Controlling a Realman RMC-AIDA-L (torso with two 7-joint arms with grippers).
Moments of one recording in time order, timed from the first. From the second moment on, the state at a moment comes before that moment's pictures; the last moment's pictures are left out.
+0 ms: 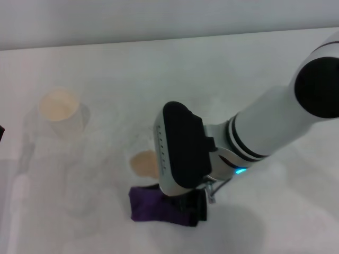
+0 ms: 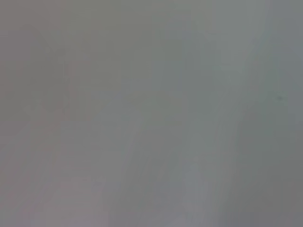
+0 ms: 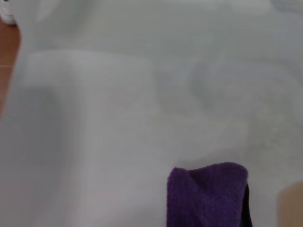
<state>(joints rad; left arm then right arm) -0.18 -2.08 2.76 0.39 -1.33 1.38 -0.05 0.54 2.03 -2.05 -1.35 0.79 1.19 -0.90</state>
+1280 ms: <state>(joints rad) -0.17 -2.08 2.76 0.36 -1.33 1.42 -0.05 0.74 2.03 -2.19 -1.09 1.02 0.92 -0.83</state>
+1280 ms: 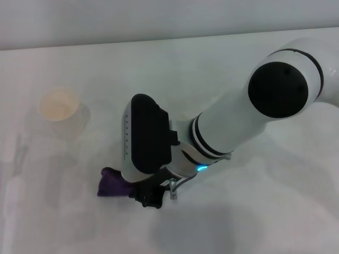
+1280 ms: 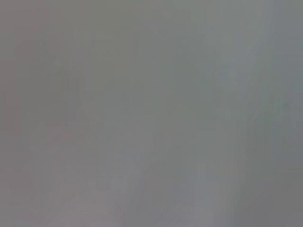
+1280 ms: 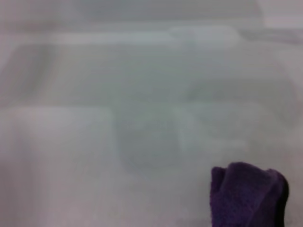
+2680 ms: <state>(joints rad) -0.17 -2.08 2.76 0.36 -1.33 1.44 -0.05 0.60 2.01 -1.72 -1.01 0.60 0.87 -0.71</state>
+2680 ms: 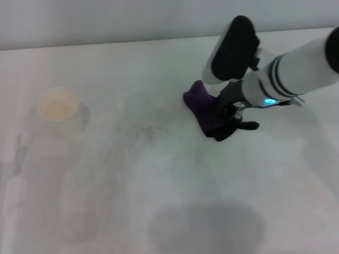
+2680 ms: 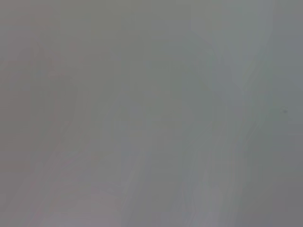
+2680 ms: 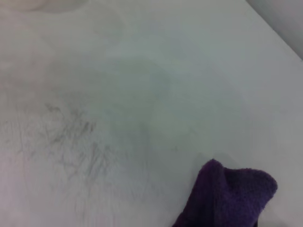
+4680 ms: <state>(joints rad) -0.22 -2.08 2.75 0.33 -1.33 1.44 -0.05 0.45 2.02 -0.56 -0.13 2.12 1.20 -2.91</state>
